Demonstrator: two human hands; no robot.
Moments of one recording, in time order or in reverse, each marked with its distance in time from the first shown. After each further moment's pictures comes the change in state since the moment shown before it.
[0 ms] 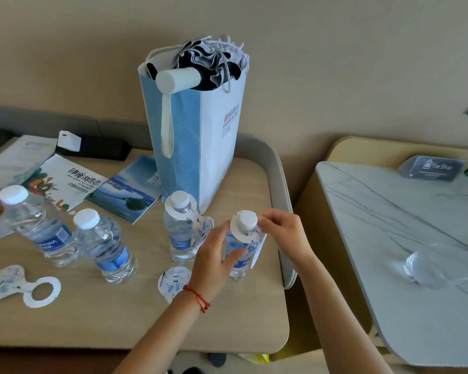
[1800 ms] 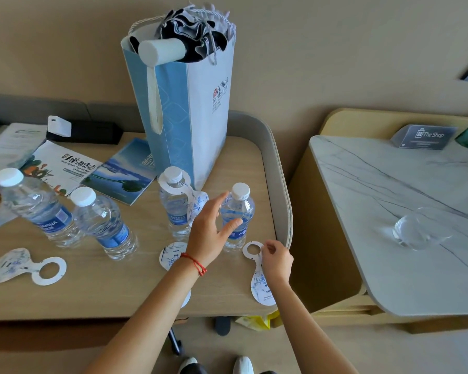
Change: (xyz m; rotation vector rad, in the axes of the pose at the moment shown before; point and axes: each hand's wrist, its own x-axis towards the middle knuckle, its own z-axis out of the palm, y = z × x) left_hand 0.000 0.004 -0.004 0.104 -0.046 0.000; right_hand -0.059 0.123 0.041 -0.204 0.436 0.456
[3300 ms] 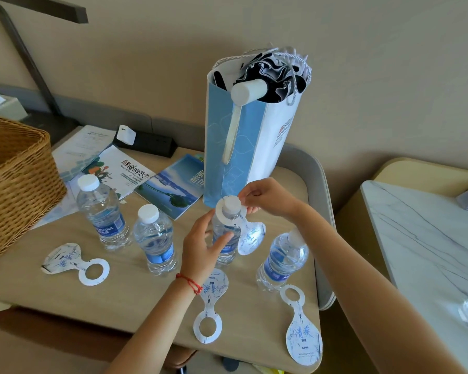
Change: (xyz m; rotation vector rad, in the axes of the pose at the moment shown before) left_hand 0.010 -0.050 -0.076 -0.089 0.303 -0.186; right_hand 0.027 -0.246 0.036 -0.232 -0.897 -0.687
